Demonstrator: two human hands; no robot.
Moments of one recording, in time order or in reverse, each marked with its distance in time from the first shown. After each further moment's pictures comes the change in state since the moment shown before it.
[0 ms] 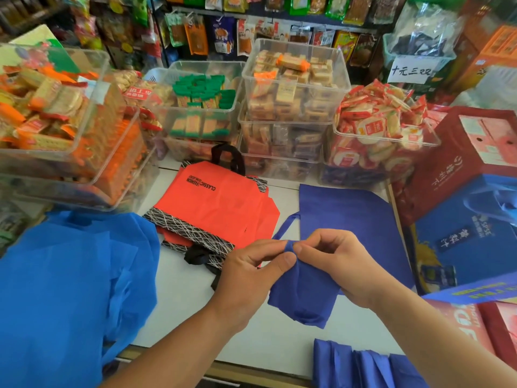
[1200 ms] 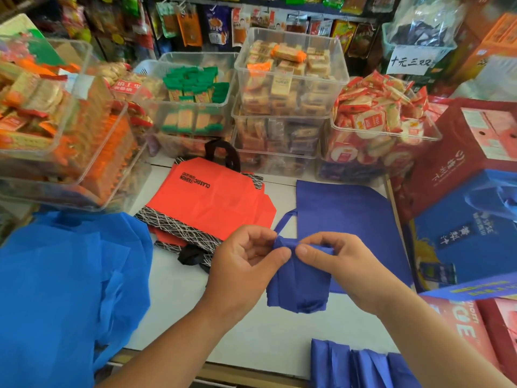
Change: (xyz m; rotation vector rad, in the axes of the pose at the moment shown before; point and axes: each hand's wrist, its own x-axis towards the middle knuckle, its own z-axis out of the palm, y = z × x) left_hand 0.016 0.001 0.000 0.042 0.121 0.047; right_hand 0.004 0.004 -0.016 0.005 -0.013 0.064
